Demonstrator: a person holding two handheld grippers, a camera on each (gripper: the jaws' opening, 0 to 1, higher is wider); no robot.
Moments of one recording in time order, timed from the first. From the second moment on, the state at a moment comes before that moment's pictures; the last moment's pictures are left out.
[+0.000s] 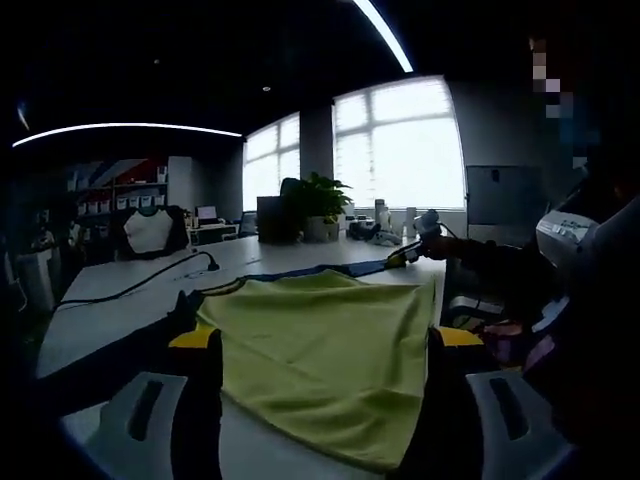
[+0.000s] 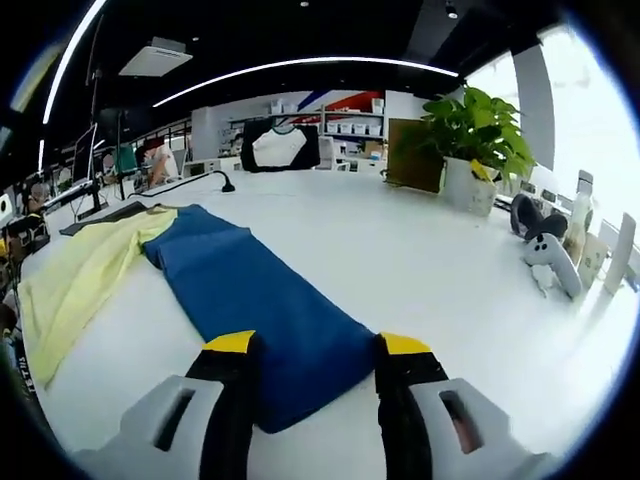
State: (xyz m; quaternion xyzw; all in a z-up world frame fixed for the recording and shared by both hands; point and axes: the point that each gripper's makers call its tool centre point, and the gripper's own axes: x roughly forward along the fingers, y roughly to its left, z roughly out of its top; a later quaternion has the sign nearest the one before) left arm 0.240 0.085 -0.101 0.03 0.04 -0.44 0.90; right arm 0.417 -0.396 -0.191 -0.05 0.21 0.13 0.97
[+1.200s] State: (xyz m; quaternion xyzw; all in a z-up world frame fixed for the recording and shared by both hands) left arm 0.243 0.090 -0.087 0.03 0.01 -0.44 0.90; right arm 0.484 -0.425 -0.133 -0.02 0.17 0.11 0.98
